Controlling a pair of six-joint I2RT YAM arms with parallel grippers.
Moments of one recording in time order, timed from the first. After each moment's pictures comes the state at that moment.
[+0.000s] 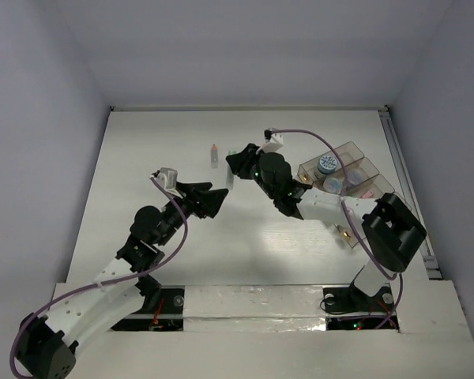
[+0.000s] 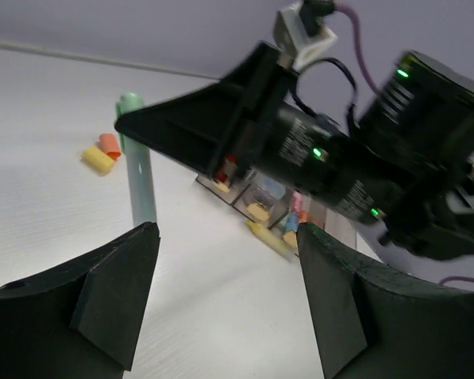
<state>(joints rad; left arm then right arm) -0.63 0.69 0.36 0.44 0.03 -0.57 0.84 1.64 1.00 0.53 0.31 0.72</state>
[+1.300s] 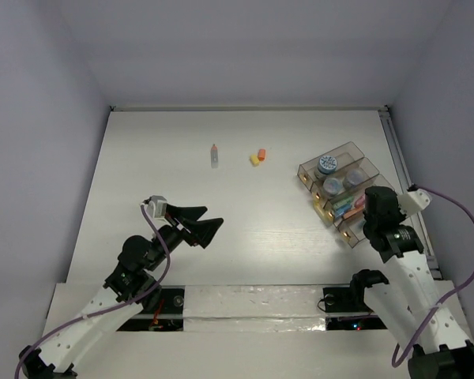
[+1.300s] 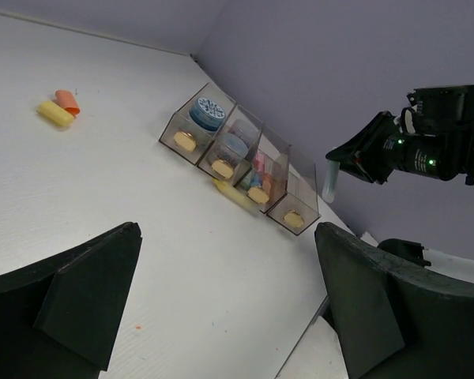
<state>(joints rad) -0.70 0.21 0.16 0.22 0.07 -0.62 0.15 0.65 0.62 -0.68 0.74 0.84</state>
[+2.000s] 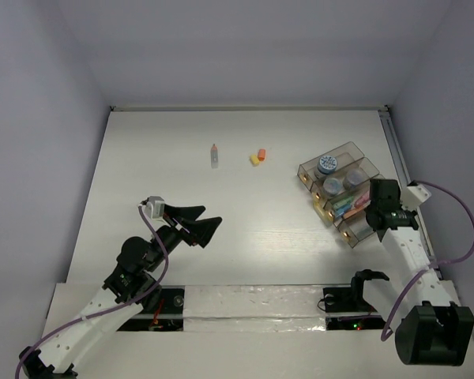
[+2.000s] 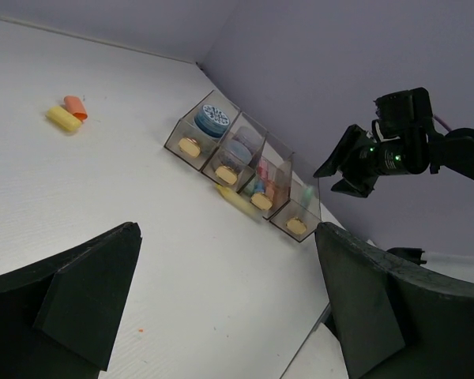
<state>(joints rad) -0.71 0.19 0.16 0.20 0.04 -0.62 -0.05 0.90 0.62 -0.65 0.67 0.77</state>
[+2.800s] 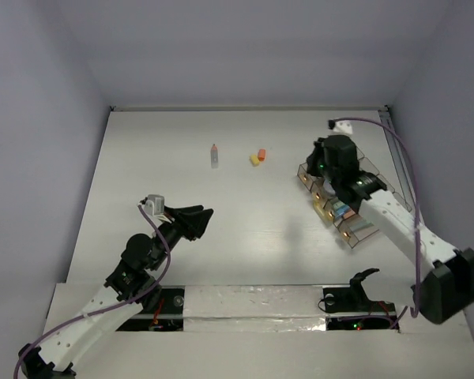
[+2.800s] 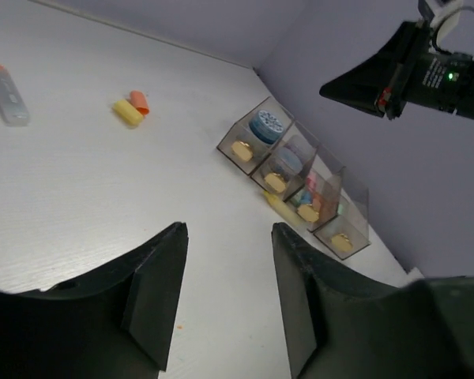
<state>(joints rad) -0.71 0.23 0.16 0.17 -0.09 -0.61 0.39 1.12 0.96 -0.29 0.30 0.46</state>
